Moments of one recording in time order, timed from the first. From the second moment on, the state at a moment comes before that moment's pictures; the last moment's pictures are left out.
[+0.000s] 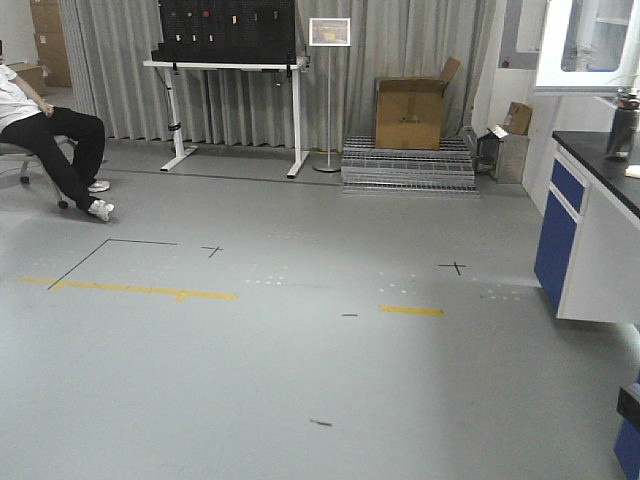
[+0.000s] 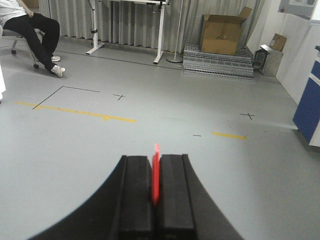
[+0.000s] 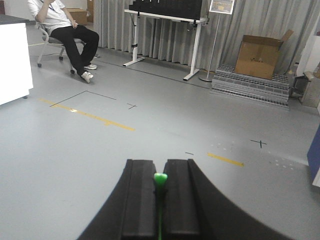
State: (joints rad) left arm -0.05 0.40 -0.47 0.04 0.31 -0.18; right arm 0.26 0.65 -0.49 -0.02 0.05 -0.07
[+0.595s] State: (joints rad) left arm -0.05 0.40 -0.47 0.04 0.31 -0.18; right arm 0.26 0.65 -0.49 -0.02 0.05 -0.07
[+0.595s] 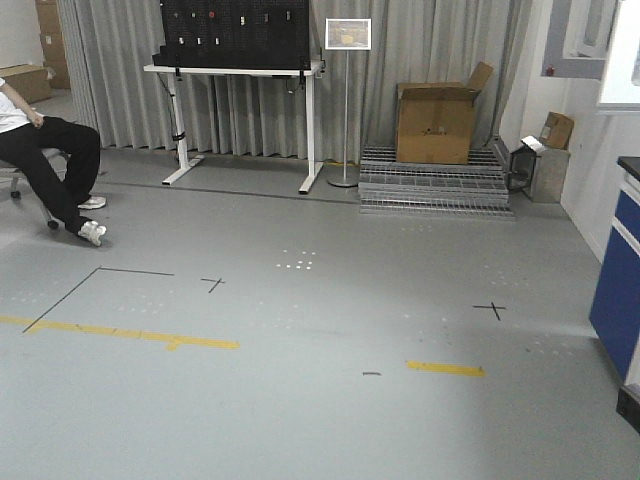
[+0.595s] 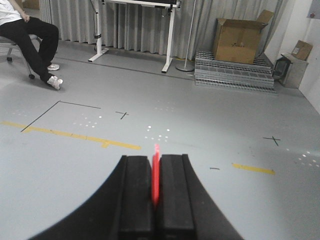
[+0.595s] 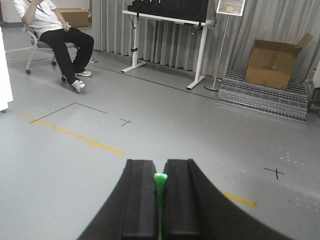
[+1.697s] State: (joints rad) left arm -0.05 0.40 -0.47 0.04 0.31 -0.18; right arm 0.26 0.65 -0.49 -0.02 0.05 -0.07
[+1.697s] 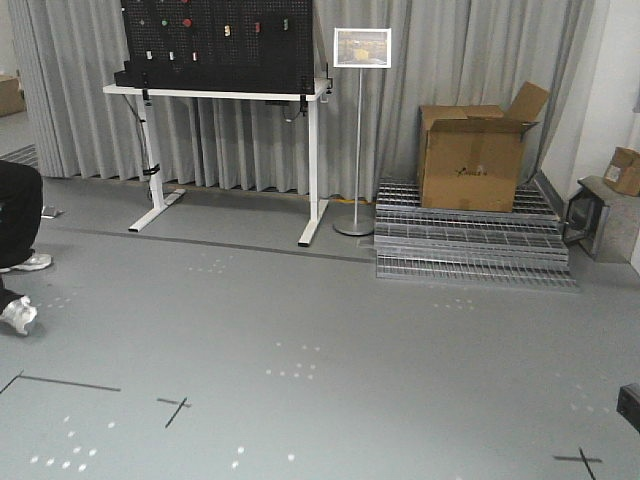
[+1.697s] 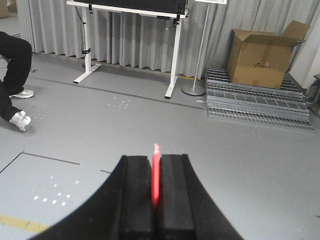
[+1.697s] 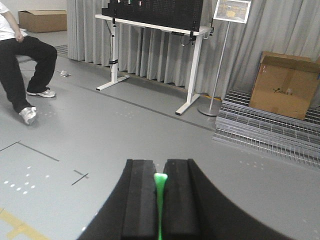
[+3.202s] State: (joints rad) left arm -0.05 0.40 -0.47 0.04 0.31 -0.18; right arm 0.26 0.65 -0.49 -0.02 0.05 -0.07
